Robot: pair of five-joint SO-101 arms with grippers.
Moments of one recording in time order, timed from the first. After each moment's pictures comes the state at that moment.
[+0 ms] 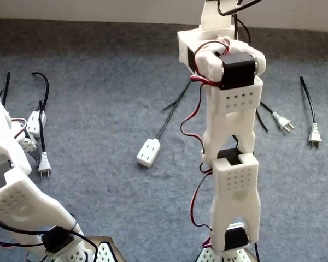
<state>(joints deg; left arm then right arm) -42.8 24.1 -0.7 84.1 3.5 -18.4 36.4 -95.2 98.9 0.5</state>
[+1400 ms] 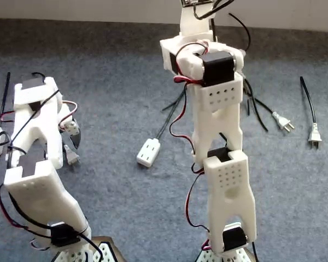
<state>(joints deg) -21.7 24.1 -2.2 86.5 17.2 -22.2 41.1 -95.2 98.9 0.5</state>
